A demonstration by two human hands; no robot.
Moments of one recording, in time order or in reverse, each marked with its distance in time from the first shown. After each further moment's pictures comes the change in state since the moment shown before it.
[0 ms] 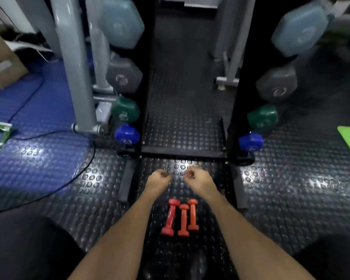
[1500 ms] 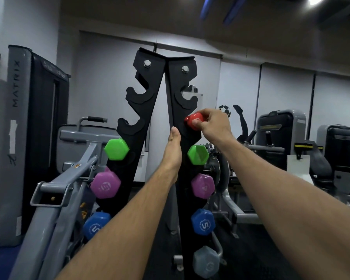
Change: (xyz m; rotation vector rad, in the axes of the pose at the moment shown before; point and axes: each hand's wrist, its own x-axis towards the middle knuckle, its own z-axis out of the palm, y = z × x) left_hand -0.197 0.611 -0.242 -0.781 -0.079 1.150; right_hand -0.130 -0.460 -0.552 -0.111 1.128 -0.753
